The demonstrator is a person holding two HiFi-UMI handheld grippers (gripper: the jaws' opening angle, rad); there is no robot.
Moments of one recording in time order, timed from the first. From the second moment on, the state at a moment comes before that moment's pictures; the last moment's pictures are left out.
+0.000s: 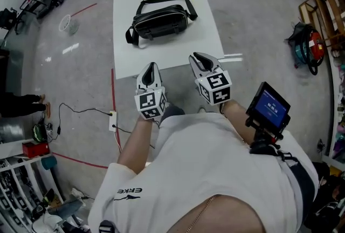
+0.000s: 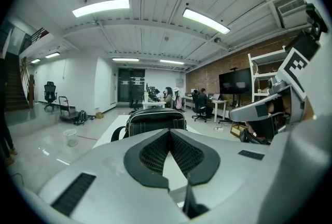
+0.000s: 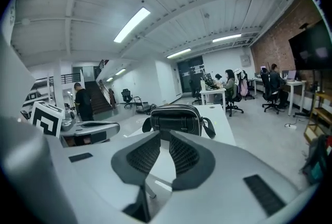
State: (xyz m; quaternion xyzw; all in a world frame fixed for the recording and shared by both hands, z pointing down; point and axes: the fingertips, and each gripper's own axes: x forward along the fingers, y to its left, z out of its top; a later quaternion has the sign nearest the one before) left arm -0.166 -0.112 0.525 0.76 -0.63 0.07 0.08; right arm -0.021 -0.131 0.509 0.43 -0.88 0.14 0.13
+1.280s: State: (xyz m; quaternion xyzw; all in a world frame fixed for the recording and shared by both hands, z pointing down) left arm -0.177 -0.065 0.498 0.79 -0.61 0.03 0.11; right arm -0.034 -0.065 0.489 0.47 -0.86 0.13 0.13
